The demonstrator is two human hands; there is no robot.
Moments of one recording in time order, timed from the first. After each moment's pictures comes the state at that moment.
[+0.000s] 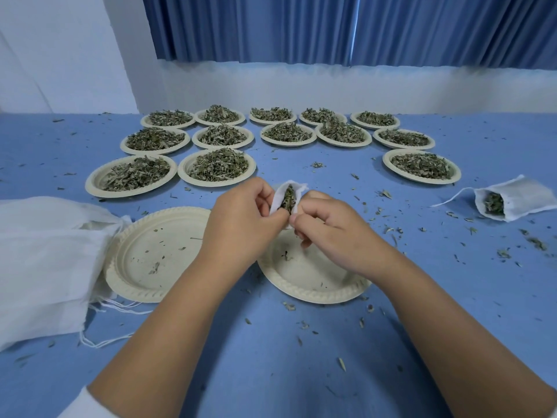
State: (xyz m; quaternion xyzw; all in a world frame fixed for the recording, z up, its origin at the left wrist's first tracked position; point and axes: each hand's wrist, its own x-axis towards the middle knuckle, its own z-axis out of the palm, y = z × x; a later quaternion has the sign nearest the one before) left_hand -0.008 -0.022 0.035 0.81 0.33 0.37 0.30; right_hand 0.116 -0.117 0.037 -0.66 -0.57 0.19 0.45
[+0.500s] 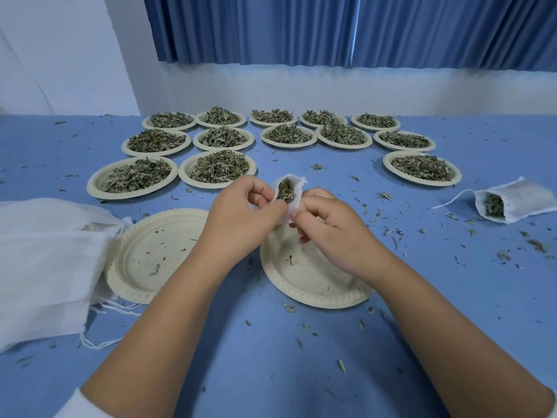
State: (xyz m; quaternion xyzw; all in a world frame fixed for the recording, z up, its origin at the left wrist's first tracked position) left_hand -0.007 -0.014 0.038 0.75 0.33 0.37 0.44; right_hand 0.112 -0.114 0.036 -0.66 -0.55 0.18 0.48
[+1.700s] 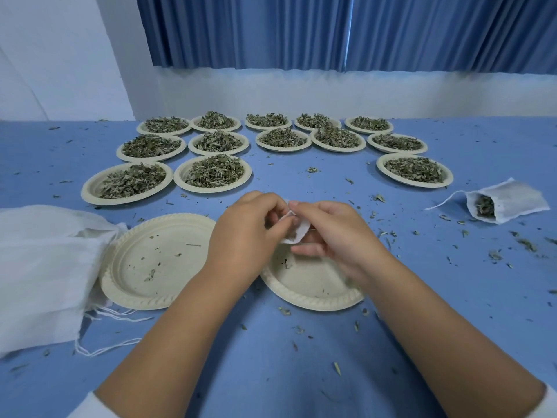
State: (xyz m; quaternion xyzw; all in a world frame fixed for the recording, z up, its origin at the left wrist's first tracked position) left_hand -0.001 -0.026 0.024 0.84 0.28 0.38 0.27; right_hand 0.122 -0.106 0.030 -0.62 -0.28 0.40 0.61
